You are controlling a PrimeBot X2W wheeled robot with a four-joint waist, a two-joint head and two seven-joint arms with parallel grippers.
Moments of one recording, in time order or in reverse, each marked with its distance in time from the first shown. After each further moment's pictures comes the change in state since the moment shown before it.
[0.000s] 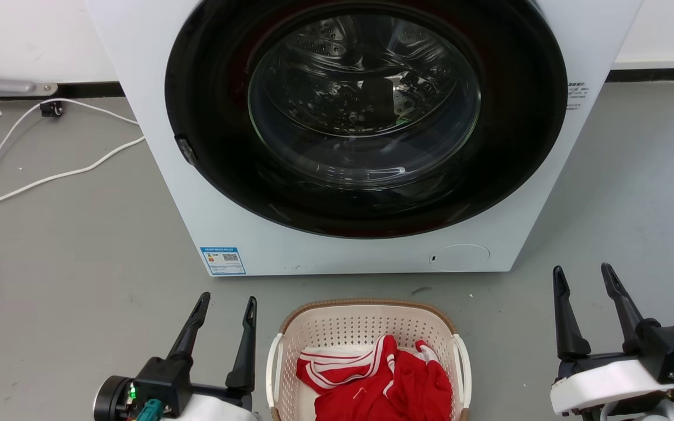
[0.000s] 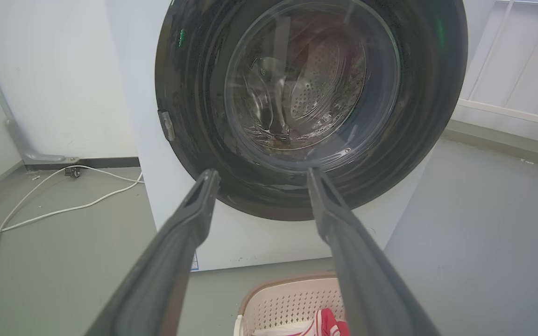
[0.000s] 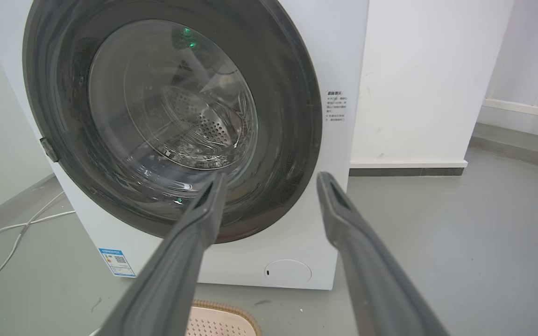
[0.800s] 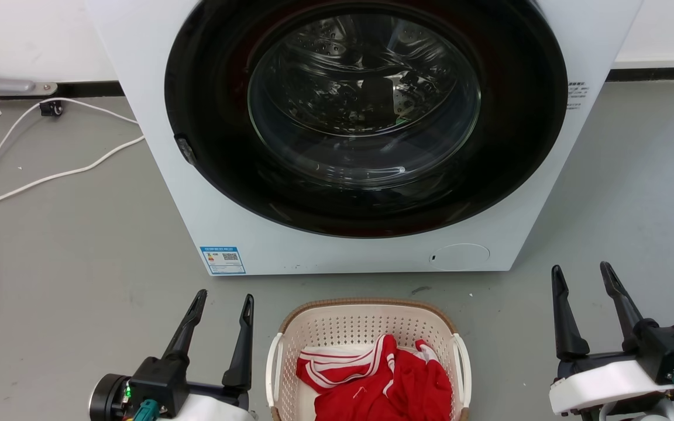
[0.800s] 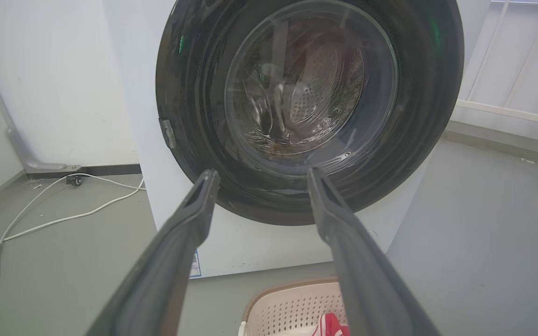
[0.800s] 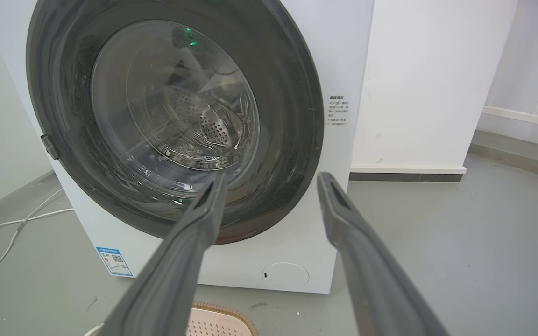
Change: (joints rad) left arm 0.001 -0.007 0.021 -0.011 0.030 -0.017 -0.009; right arm 0.000 0.000 0.004 -0.007 -0.022 0.000 -0.008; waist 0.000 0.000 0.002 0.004
